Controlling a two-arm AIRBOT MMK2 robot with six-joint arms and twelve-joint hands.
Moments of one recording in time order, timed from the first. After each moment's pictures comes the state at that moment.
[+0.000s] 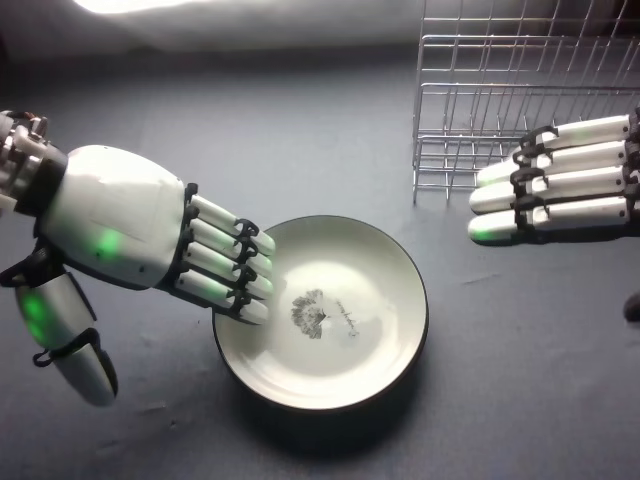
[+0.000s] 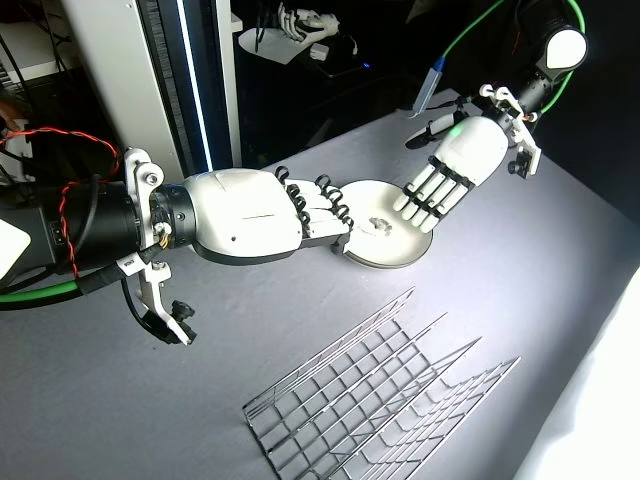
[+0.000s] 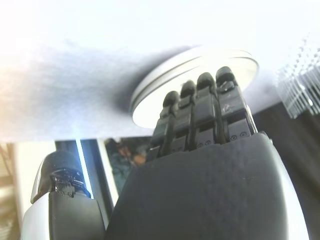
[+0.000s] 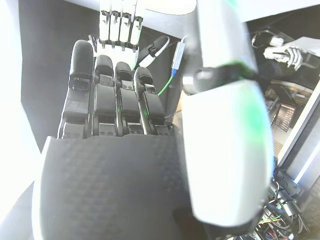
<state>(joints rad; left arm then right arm) 0.36 -1.15 1.62 1.93 -1.11 -0.15 -0.60 -0.84 1.21 -0.98 1.01 -0.27</state>
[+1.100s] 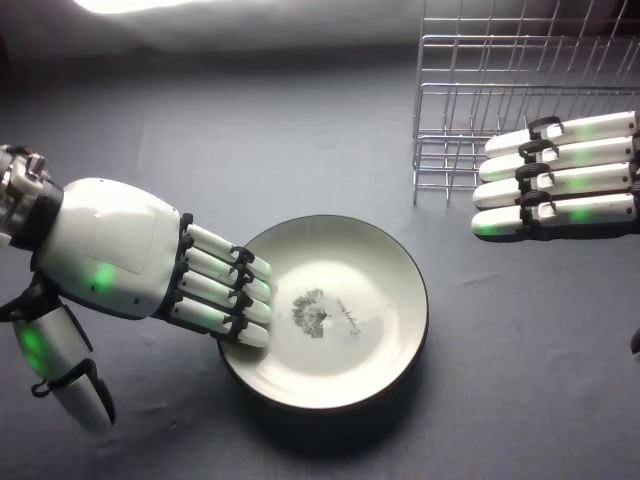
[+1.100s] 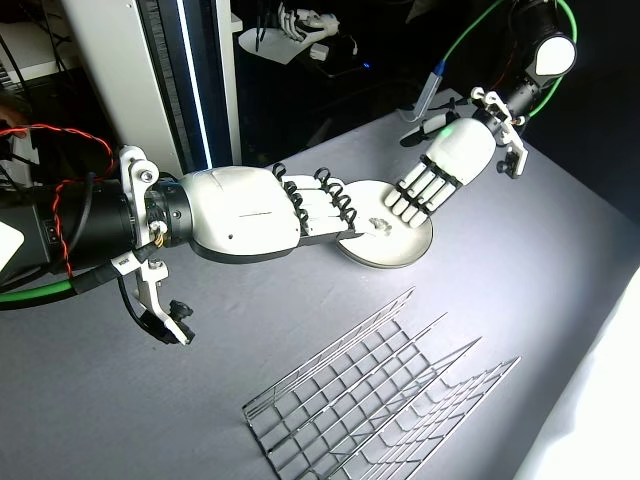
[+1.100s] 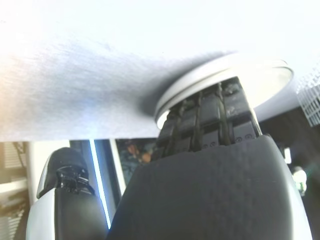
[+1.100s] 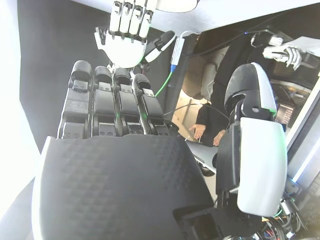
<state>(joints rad) 0.43 -1.16 1.61 1.91 -1.11 -0.12 -0.60 -0.84 1.21 -0.98 1.02 -0.27</state>
